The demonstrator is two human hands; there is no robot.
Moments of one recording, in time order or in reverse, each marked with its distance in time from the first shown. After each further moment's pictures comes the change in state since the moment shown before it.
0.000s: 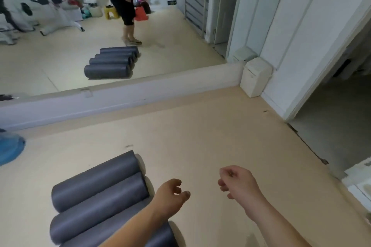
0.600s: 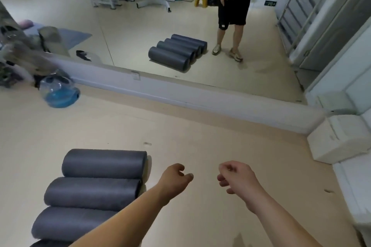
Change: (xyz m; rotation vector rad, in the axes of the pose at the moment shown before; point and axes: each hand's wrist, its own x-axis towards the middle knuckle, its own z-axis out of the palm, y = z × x) left_hand 0.299 0.152 -0.068 -0.452 0.313 -0.284; right_hand 0.366 -0.214 0.008 -0.371 -0.442 -0.170
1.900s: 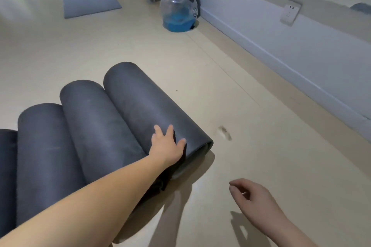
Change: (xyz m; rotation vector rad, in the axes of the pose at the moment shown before) left_hand 0.632 -0.456 -0.076 0.134 0.793 -0.458; right_hand 0.701 0.270 0.461 -0.693 -0.709 -0.579
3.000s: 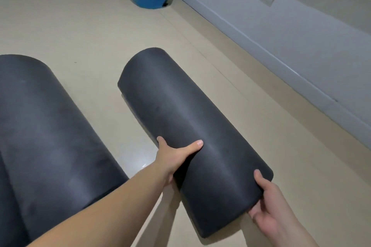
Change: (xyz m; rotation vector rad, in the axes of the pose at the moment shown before) left_hand 0.009 0.029 0.103 -1.036 -0.337 -0.253; right_hand 0.038 0.055 0.003 1.359 0.346 0.610
